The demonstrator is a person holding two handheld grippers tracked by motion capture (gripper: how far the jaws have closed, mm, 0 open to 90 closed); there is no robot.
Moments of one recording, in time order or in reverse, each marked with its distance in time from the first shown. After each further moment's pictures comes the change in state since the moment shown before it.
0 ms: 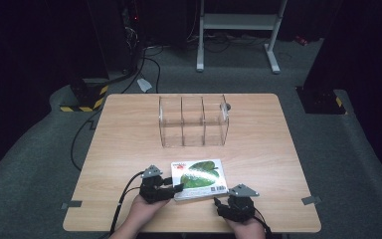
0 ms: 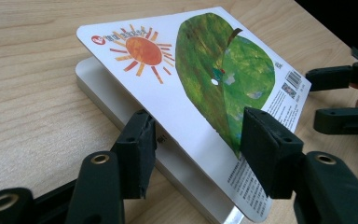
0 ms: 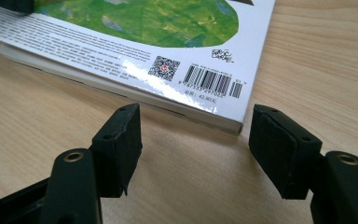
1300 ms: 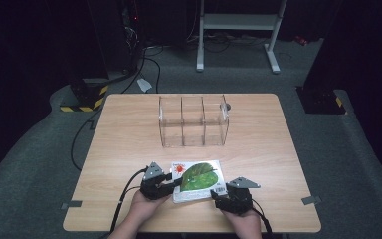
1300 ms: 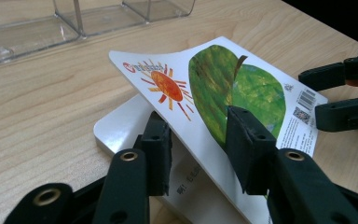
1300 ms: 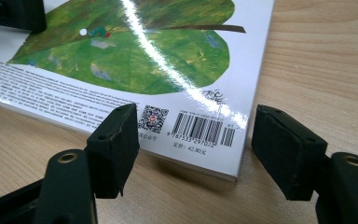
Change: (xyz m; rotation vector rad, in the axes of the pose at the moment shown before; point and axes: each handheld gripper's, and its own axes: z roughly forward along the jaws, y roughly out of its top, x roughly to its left) left arm -0.005 0.009 -0.002 -0.085 0.055 0.160; right arm -0.010 0.013 0.014 -0.035 0.074 0.088
